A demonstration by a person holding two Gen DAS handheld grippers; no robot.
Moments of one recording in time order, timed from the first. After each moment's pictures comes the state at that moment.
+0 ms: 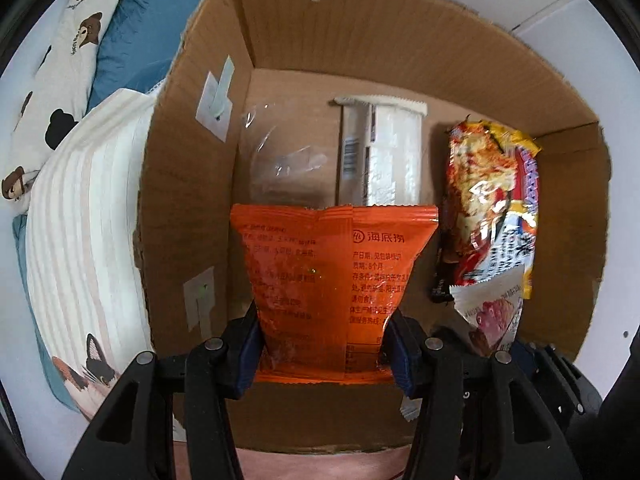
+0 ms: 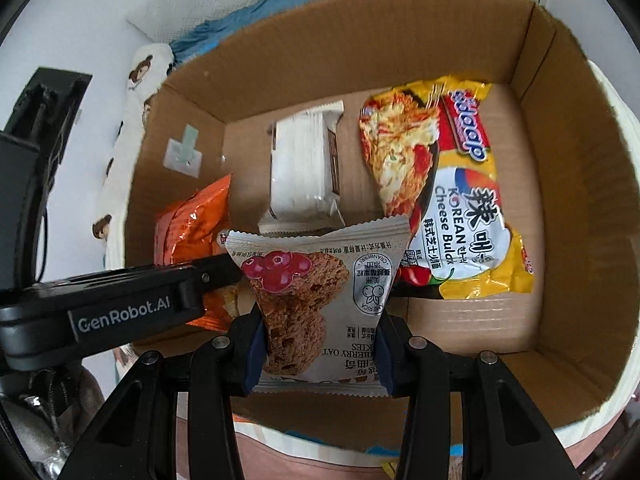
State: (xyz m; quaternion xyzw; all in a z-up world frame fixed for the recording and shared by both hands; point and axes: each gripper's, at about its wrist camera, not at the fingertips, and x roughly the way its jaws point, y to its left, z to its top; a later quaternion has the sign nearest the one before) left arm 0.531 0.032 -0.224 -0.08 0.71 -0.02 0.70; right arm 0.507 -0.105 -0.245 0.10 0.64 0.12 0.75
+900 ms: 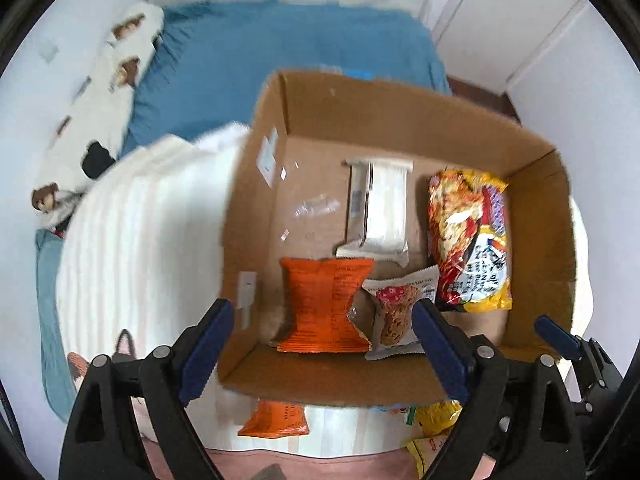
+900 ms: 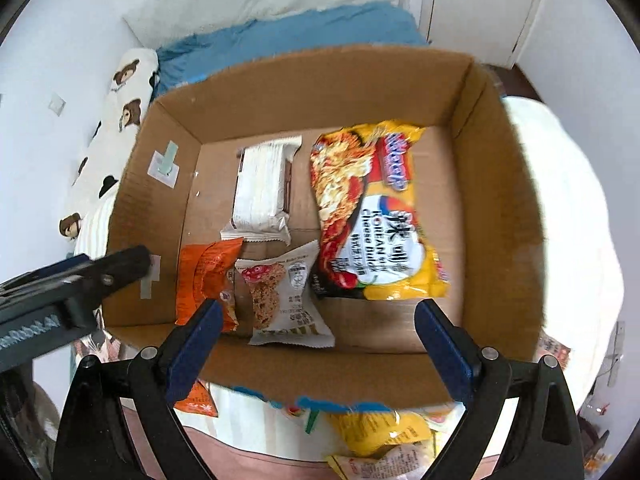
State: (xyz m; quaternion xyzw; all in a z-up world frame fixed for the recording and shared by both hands) left arm 0.470 0.042 -0.144 -0.08 0.60 0.01 0.80; right arm 0.482 -0.129 -0.195 0.02 0.59 0.07 0.81
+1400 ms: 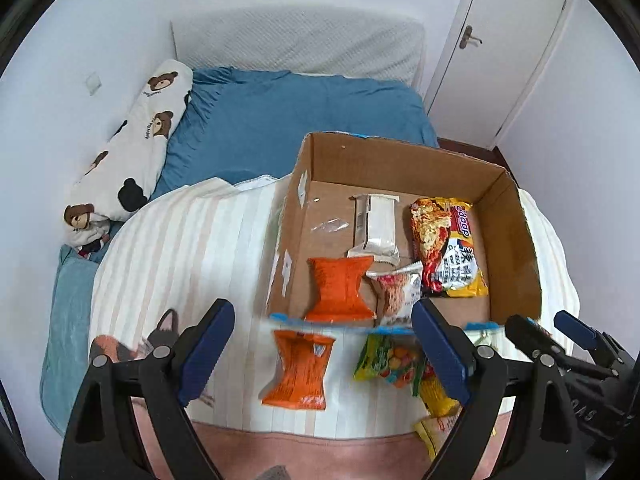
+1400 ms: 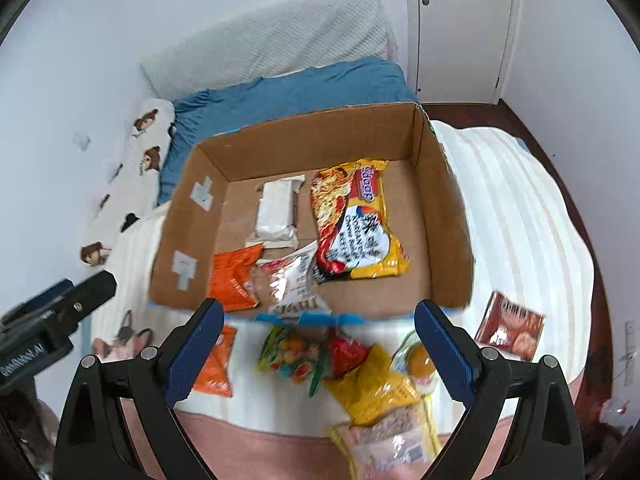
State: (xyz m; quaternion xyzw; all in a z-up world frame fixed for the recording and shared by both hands) left arm 0.361 0.056 -0.085 -0.08 0.49 0.03 0.87; right arm 0.388 -0.156 -0.126 0.06 0.50 0.08 0.86
